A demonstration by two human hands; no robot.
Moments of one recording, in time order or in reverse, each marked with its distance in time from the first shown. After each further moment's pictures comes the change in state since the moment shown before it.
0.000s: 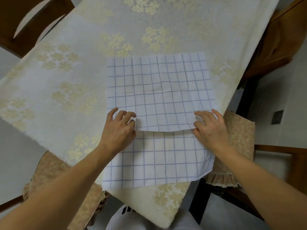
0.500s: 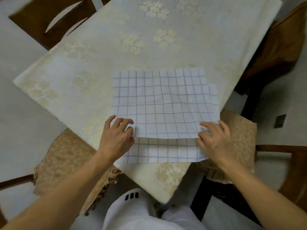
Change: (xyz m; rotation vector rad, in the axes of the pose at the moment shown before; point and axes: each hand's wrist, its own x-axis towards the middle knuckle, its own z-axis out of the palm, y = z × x) left_hand -0.103 0.036 -0.037 -0.018 -0.032 -0.118; right_hand -0.079 -0.042 -0.051 0.055 0.039 0.019
